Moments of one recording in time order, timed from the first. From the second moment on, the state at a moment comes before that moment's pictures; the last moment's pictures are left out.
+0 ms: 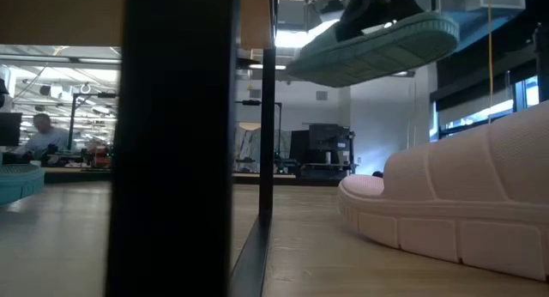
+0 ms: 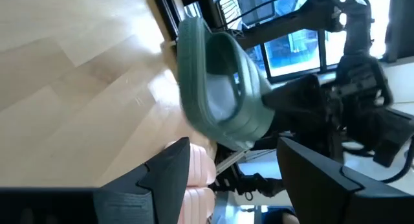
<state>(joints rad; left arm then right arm) 0.49 1.35 0.81 0.26 0.65 -1.12 0.28 1.39 1.12 -0.48 0.85 -0.83</state>
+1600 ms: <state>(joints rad) 0.48 1.50 0.81 0.40 0.70 -1.01 0.28 1.47 1.12 -0.24 0.78 -1.05</state>
